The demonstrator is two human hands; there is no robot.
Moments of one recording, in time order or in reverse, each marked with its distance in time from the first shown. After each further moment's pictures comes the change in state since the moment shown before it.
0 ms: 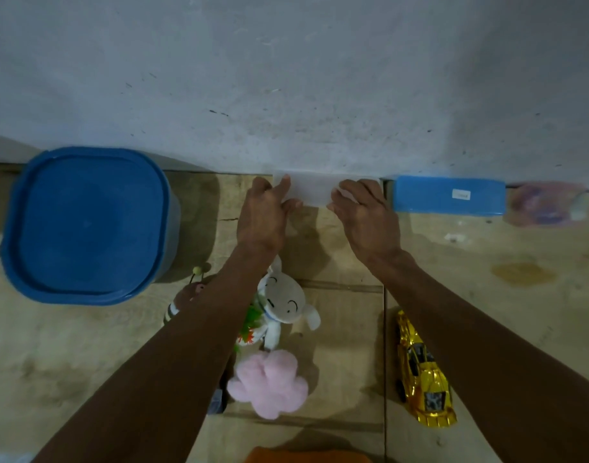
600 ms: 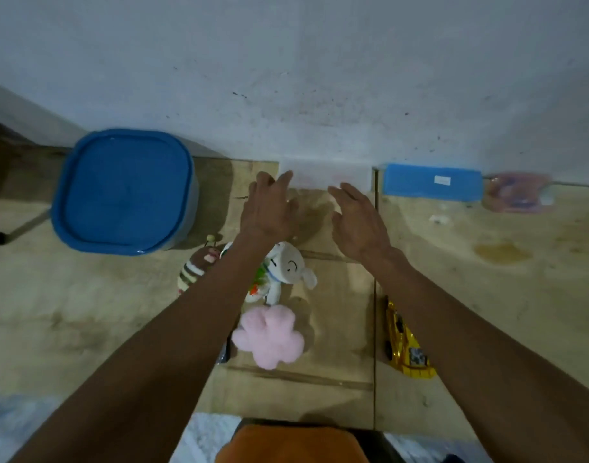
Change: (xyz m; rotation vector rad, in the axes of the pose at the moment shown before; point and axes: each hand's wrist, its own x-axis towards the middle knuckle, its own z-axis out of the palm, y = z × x) left_hand -0.065 0.019 -0.027 0.116 -0.018 0.044; right_hand -0.037 -0.040 -0.056 0.350 -0.389 0.303
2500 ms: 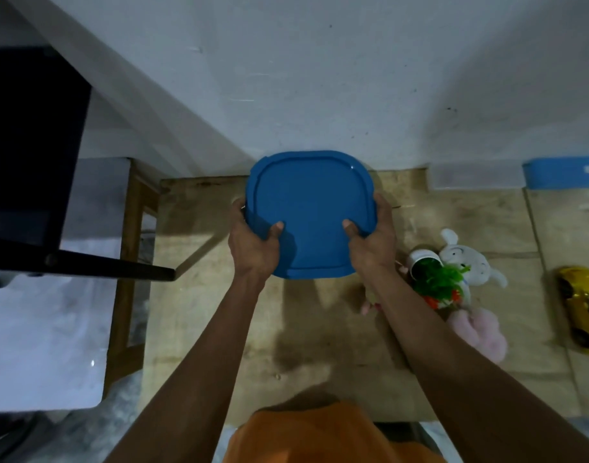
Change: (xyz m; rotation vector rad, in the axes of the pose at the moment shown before) left_hand -0.031 -0.304 -0.160 -0.777 0.254 -0.284; right_hand 0.030 -0.304 0.145 0.742 0.378 0.546
